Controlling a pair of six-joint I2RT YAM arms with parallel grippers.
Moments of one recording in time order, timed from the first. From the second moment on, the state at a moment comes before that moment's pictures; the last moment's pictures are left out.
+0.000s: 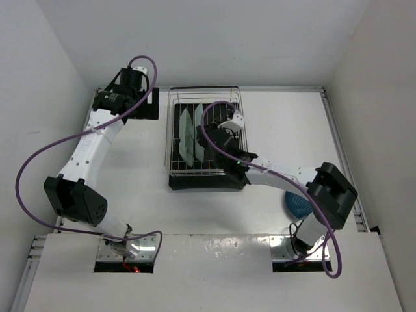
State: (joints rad) left arm -0.21 1.53 1.66 -0.89 -0.25 -0.11; right arm 0.90 1.62 1.03 0.37 0.66 0.94
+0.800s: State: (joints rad) left arm -0.21 1.53 1.65 -0.88 -0.25 -0.11; right arm 0.91 1.71 0.99 0.40 0.64 0.79
